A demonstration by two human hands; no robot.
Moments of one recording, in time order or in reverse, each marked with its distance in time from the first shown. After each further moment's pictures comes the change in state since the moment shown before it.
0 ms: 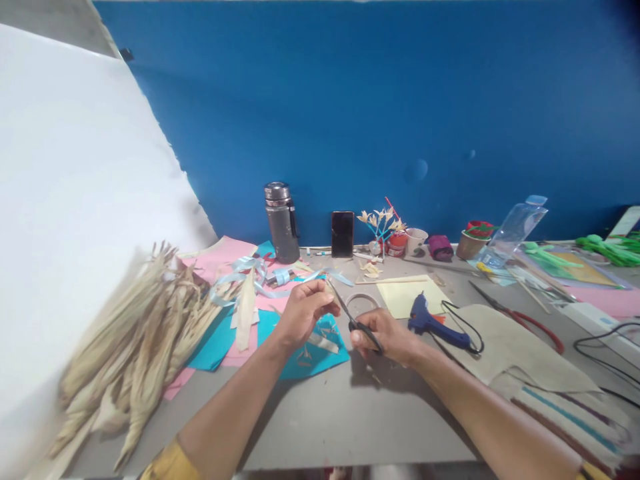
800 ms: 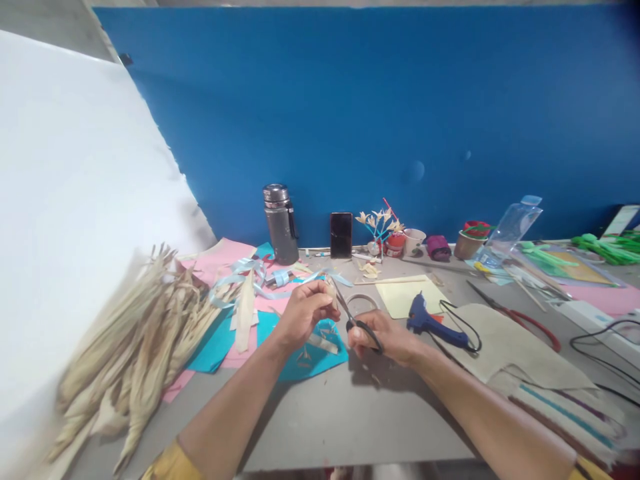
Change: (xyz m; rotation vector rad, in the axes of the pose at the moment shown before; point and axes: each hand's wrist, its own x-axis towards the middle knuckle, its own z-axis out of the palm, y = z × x) left_hand 0.000 -0.001 0.000 -0.019 -0.038 -0.040; right_hand 0.001 0.002 0.003 0.121 -0.038 -0.019
